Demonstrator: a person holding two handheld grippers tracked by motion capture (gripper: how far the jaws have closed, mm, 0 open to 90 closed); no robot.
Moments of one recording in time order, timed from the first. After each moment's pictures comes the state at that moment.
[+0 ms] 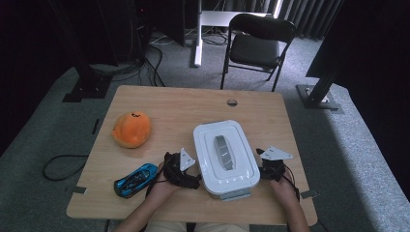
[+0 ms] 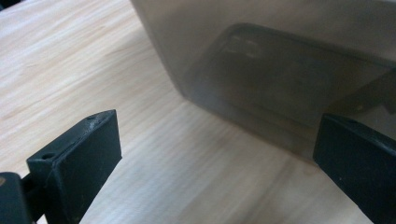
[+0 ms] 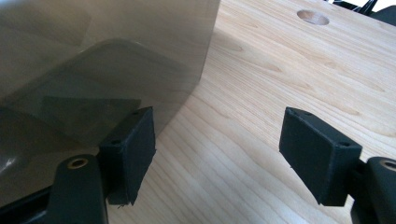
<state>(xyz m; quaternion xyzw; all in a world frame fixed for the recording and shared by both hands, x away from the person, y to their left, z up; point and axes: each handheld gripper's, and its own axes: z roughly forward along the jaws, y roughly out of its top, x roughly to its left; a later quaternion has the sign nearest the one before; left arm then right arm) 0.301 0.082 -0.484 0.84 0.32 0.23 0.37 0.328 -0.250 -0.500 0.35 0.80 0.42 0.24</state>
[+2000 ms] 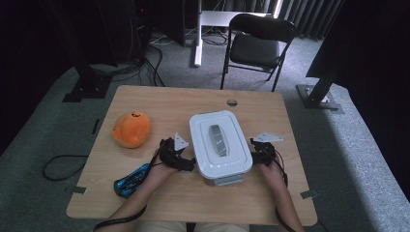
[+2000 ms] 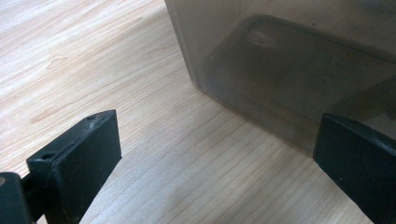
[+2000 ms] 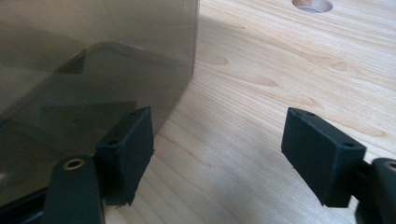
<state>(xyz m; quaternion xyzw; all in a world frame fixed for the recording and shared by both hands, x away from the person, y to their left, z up) 0.360 0.103 -0.490 0.83 0.36 0.21 0.36 0.384 -0.234 -0.505 0.41 0.79 0.42 0.20</state>
